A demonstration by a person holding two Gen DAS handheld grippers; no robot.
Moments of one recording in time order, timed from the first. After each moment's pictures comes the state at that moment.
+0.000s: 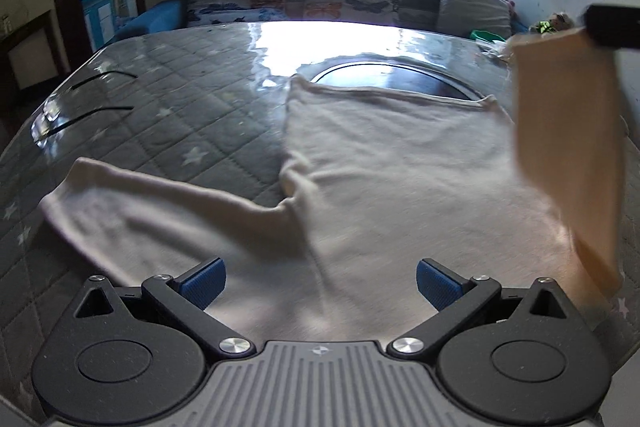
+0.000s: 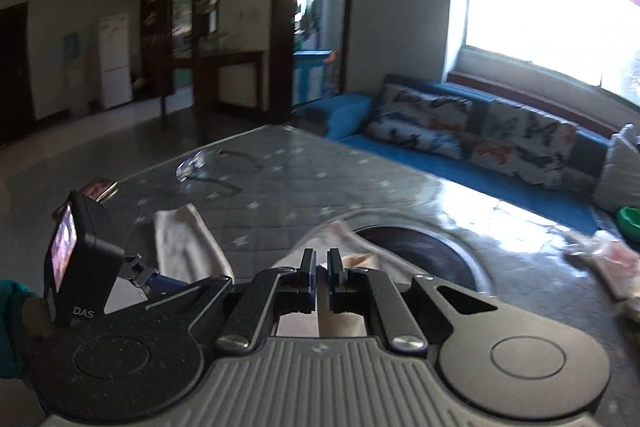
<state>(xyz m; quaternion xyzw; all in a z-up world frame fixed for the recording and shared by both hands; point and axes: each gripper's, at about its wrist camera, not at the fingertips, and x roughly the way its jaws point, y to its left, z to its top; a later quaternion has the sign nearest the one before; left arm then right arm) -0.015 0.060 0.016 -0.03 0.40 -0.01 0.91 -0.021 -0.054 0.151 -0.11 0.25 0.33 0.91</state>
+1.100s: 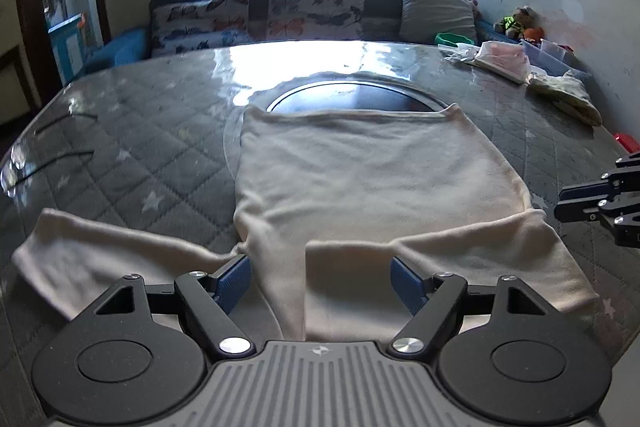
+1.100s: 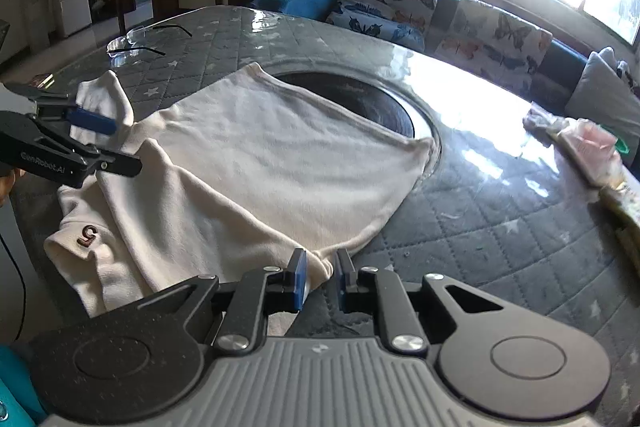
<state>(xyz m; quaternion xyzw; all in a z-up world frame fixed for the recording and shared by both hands) 0.003 0.035 0.026 0.01 0.38 -0.06 0.92 0.007 -0.152 0.055 -0.15 0.38 0.25 0.88</state>
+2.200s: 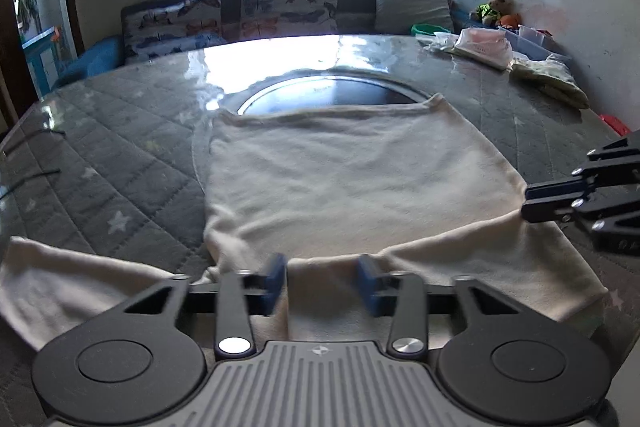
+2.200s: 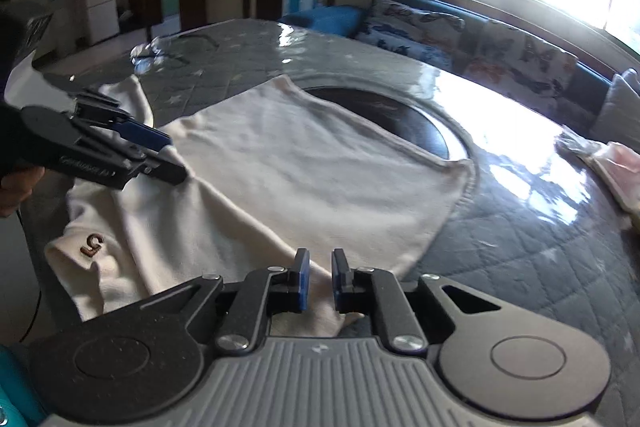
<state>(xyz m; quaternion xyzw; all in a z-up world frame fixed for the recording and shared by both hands) 0.024 0.029 0.010 0.02 0.38 -0.10 0.92 0.017 -0.134 0.041 -0.16 0.35 0.30 0.87</state>
